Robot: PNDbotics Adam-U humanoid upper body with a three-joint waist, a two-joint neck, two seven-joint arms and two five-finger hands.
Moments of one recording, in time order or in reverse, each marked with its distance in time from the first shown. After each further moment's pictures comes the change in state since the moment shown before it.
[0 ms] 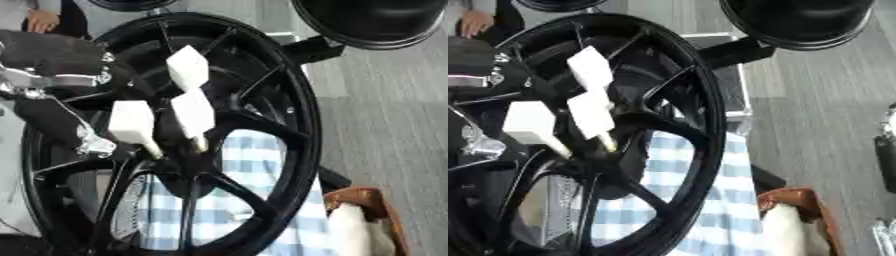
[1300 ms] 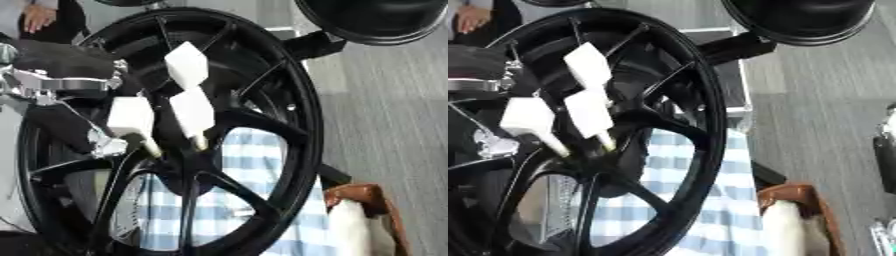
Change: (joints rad) left arm -0.006 -0.024 -0.022 0.000 0.144 0.040 0.009; right arm -0.005 0.010 0.002 0.000 -0.008 0.014 0.000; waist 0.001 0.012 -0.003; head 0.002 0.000
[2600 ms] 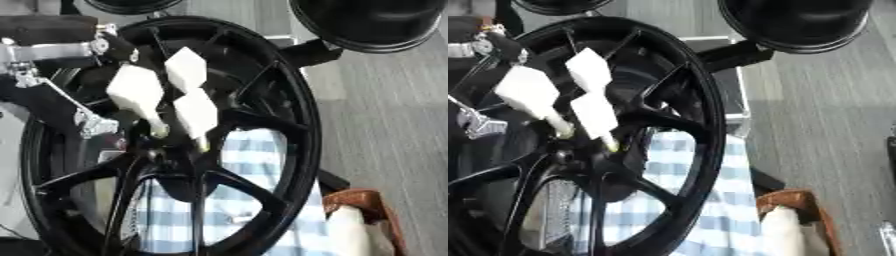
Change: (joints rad) left arm 0.010 -0.009 0.130 0.000 0.191 -0.035 0.154; right arm 0.007 -0.014 -0.030 0.000 -0.009 -0.013 -0.041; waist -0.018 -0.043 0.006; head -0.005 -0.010
